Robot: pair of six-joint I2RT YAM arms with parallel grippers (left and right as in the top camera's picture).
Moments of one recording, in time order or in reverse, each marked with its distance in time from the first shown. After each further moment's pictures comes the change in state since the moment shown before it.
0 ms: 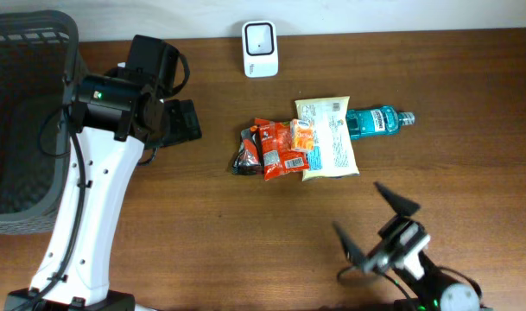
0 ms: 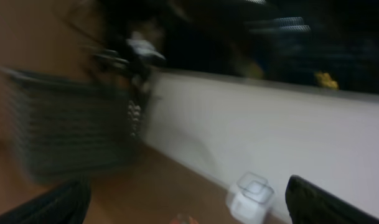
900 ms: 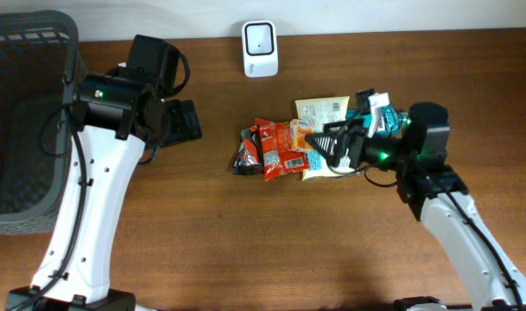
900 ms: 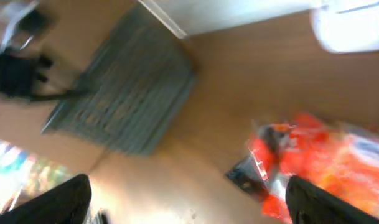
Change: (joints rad) left arm 0.000 0.006 -0.001 -0.001 0.000 0.000; right arm 0.005 1.323 0.832 -0.461 -0.175 0.311
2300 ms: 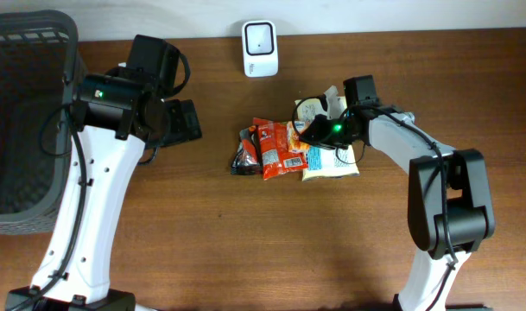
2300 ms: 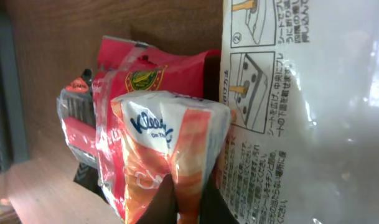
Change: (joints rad) left arm 0.000 0.000 0.000 0.000 0.000 0.000; right arm 0.098 0.703 0.470 -0.428 0.281 -0.107
